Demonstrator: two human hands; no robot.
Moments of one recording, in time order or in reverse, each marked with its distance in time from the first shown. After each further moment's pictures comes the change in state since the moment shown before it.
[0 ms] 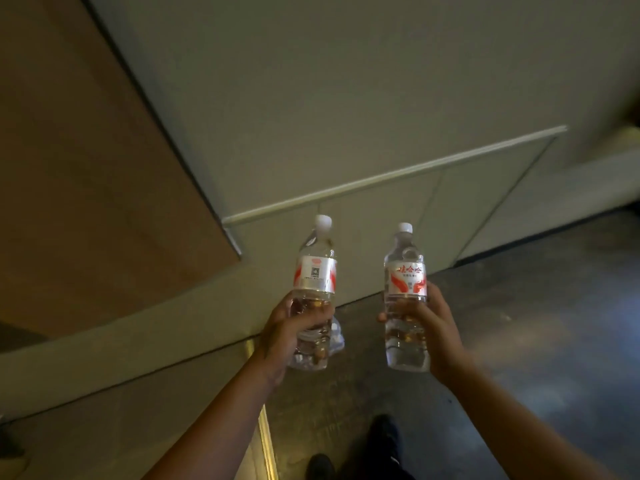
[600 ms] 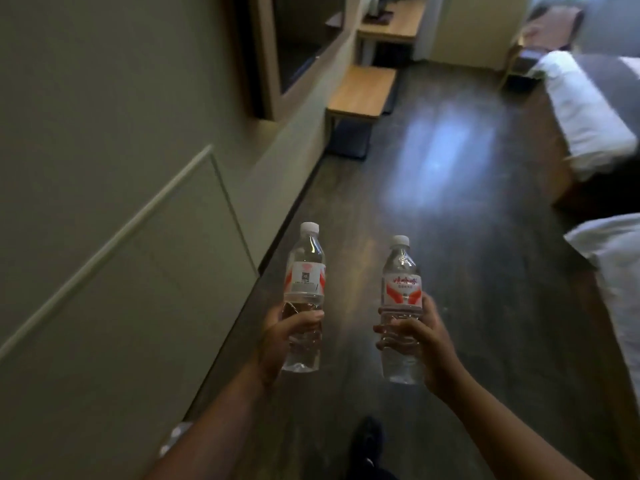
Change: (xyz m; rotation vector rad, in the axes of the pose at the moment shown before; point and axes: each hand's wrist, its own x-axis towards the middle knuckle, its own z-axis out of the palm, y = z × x) left_hand -0.005 -0.061 0.387 0.348 -0.843 -0.163; right_hand -0.257 -0.040 -0.265 0.200 0.887 -0.201
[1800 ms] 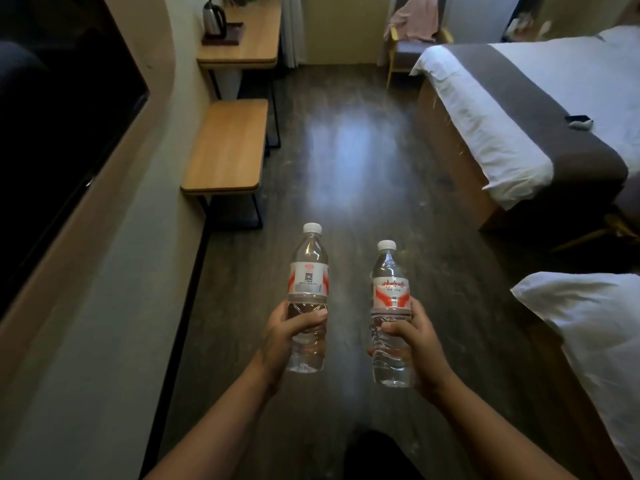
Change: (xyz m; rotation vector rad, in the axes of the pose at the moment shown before) left_hand 0.822 0.269 0.440 0.191 -0.351 -0.112; right_hand 0.731 -0.293 -0.361 0.082 0.396 -0.015
